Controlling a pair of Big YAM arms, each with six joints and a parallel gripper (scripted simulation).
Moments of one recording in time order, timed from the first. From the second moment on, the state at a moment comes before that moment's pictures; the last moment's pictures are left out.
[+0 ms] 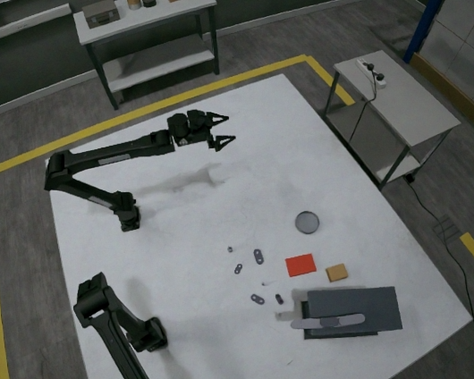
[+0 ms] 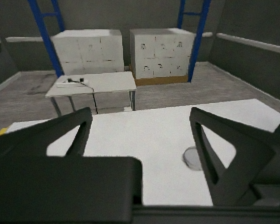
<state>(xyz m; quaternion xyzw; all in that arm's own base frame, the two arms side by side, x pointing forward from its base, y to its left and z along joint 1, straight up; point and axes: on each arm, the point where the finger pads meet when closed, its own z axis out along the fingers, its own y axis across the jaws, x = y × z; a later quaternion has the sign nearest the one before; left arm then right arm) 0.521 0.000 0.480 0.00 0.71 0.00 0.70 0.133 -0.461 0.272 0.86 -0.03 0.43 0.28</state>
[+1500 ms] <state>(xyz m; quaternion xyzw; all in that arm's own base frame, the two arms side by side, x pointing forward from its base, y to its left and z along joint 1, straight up) 0.505 0.126 0.481 -0.09 0.71 0.09 0.69 0.276 -0.421 0.308 0.79 0.31 0.34 0.40</state>
